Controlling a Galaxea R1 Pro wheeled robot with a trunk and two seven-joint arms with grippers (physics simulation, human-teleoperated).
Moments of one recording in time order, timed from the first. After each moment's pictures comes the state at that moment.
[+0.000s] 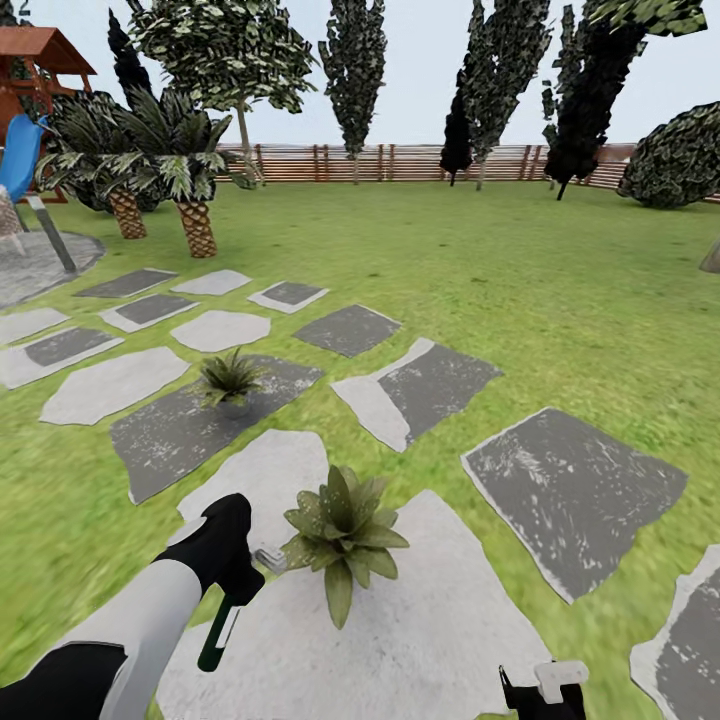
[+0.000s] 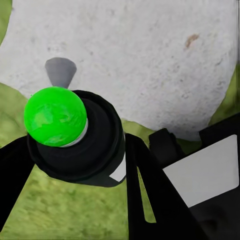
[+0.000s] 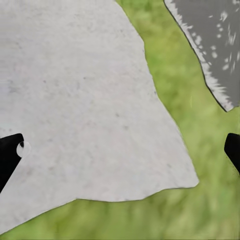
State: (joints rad) left arm -0.83 -0.02 -0.05 -0.49 -1.09 1.01 -1.01; right arm -0.43 -0.12 0.20 -0.02 -0.11 -0.63 -0.04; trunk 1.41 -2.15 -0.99
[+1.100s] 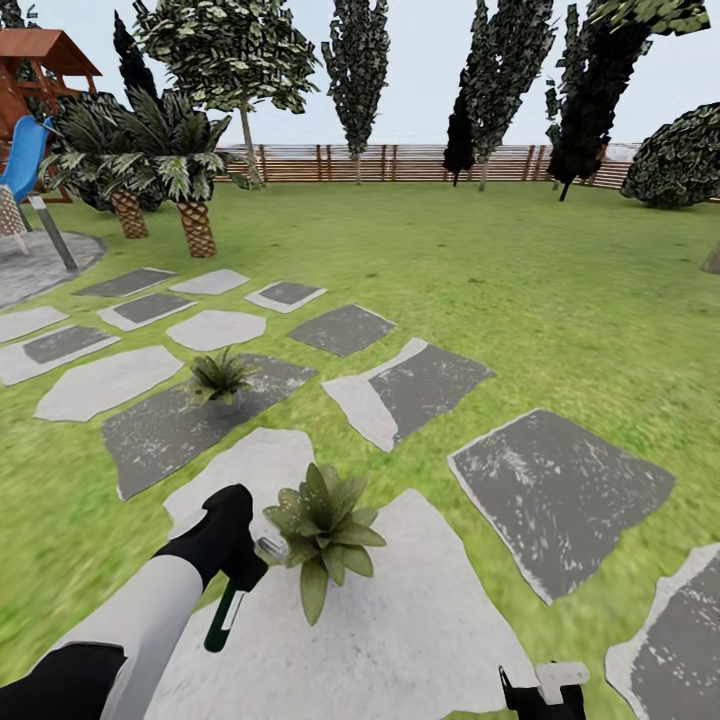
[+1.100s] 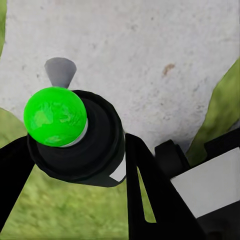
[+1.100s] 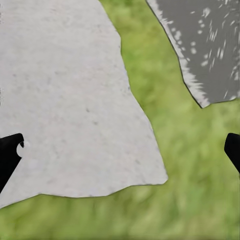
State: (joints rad) left arm -0.84 -0.03 -0.06 -0.55 -1.09 1.01 -1.01; right arm -0.42 -0.12 0.20 -0.02 -0.11 -0.62 -0.04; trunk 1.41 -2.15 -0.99
